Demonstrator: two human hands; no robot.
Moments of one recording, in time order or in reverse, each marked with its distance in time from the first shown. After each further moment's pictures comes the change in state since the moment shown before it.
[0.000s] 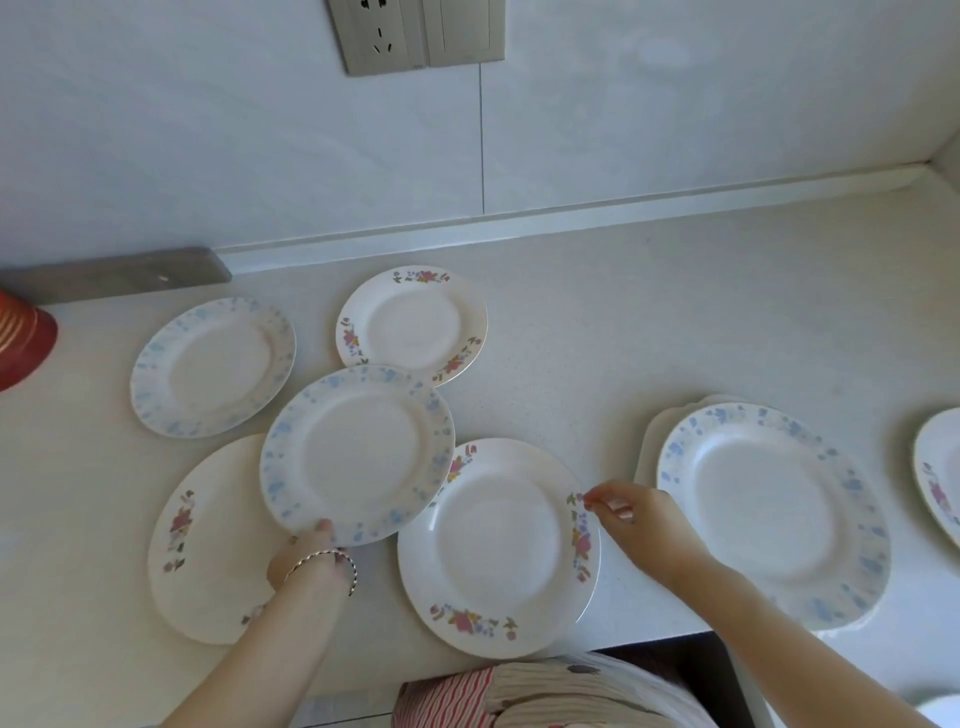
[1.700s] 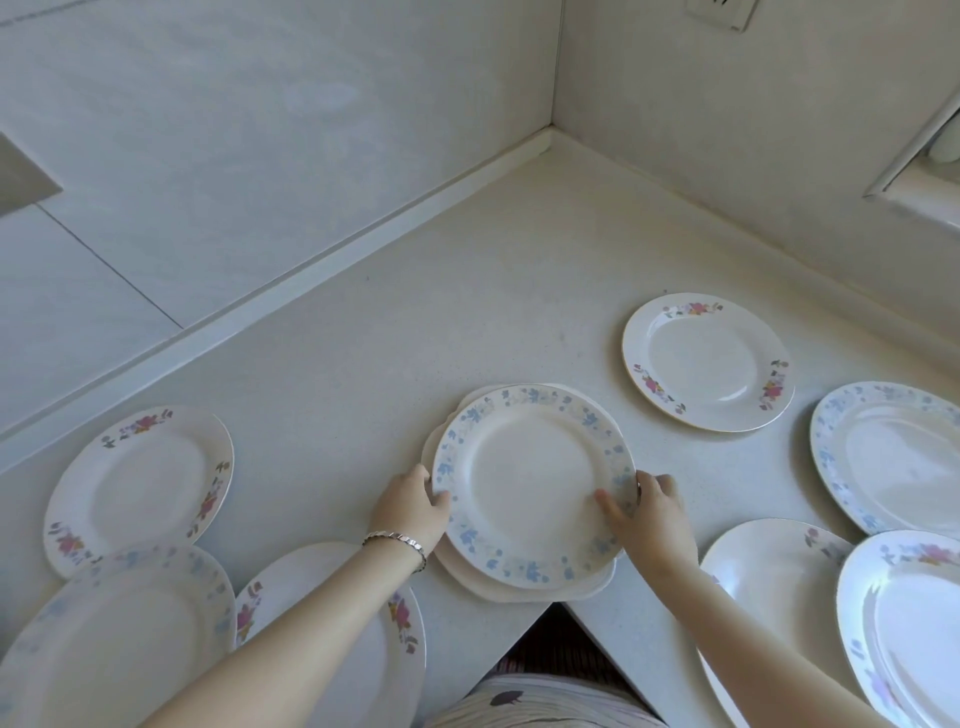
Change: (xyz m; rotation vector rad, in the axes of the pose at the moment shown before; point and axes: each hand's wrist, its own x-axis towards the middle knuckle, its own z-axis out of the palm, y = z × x) left_hand -0.158 -0.130 0.209 1.669 -0.839 1.121; right_hand -0.066 0.170 -0.073 0.210 0.594 0.627
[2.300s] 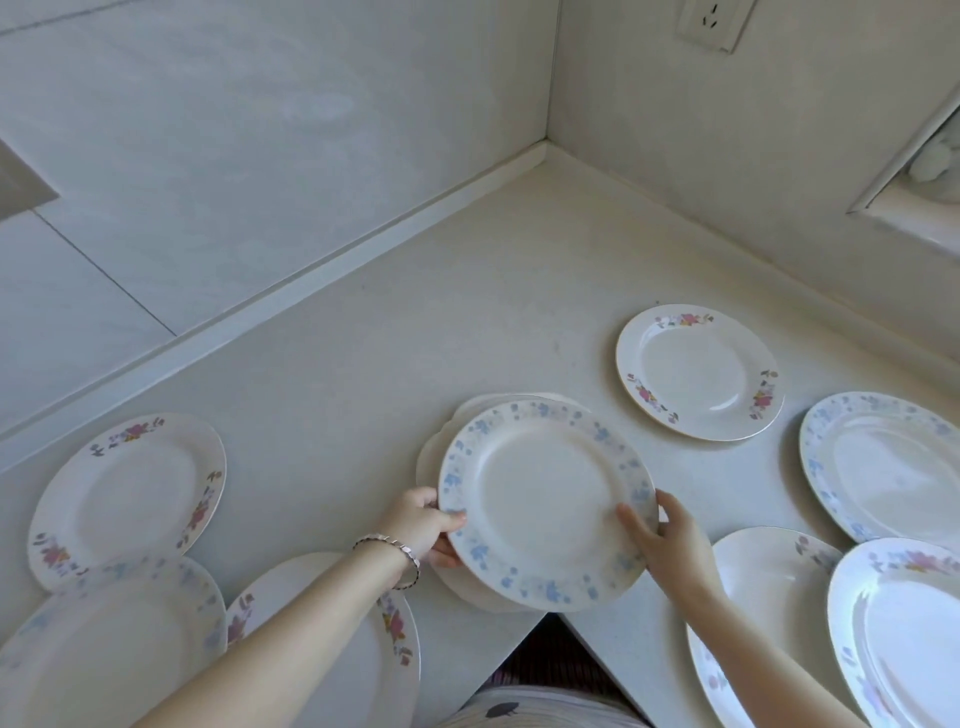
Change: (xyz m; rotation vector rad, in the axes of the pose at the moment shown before) left_hand -0.019 0.015 -0.016 -0.706 -0.363 -0.229; right_hand -0.016 0.008 -0.021 0.330 -0.038 0.094
